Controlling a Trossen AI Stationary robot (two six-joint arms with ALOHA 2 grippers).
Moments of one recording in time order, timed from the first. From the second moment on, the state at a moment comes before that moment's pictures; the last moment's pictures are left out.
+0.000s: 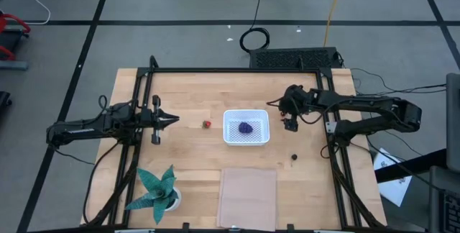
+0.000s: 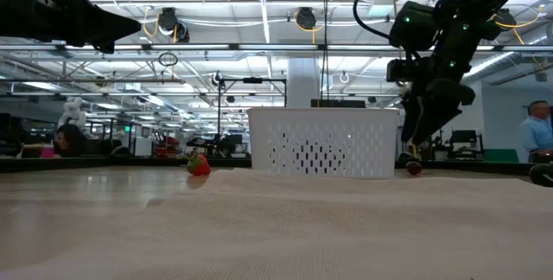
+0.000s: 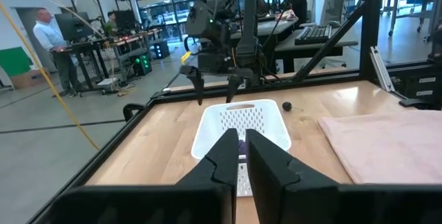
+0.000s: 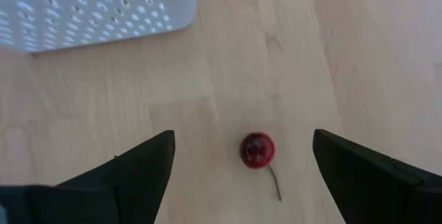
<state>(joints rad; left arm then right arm) 0.13 0.14 0.15 -0.02 0.08 0.16 -0.43 1.17 0.59 -0.50 -0.01 -0.25</state>
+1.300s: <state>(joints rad) 0.13 0.14 0.15 -0.02 0.08 0.15 -0.51 1.29 0.58 -0.46 0.00 0.11</state>
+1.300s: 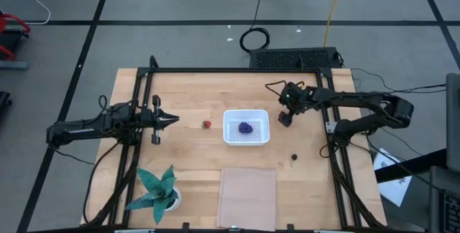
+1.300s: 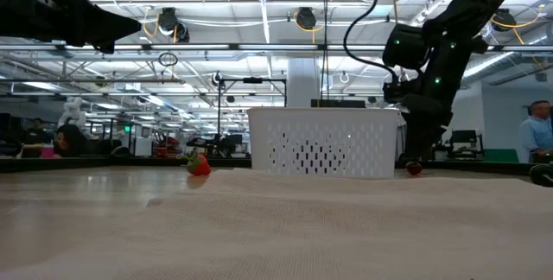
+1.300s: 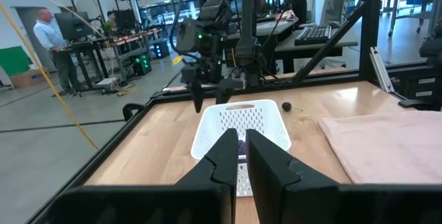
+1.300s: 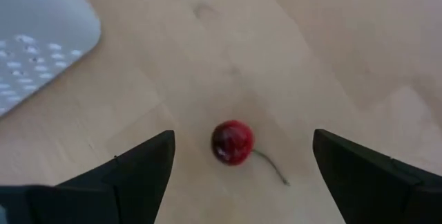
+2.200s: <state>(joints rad) 0.13 0.14 0.15 -0.03 0.08 0.16 -0.51 1.39 0.56 -0.40 -0.01 -0.08</state>
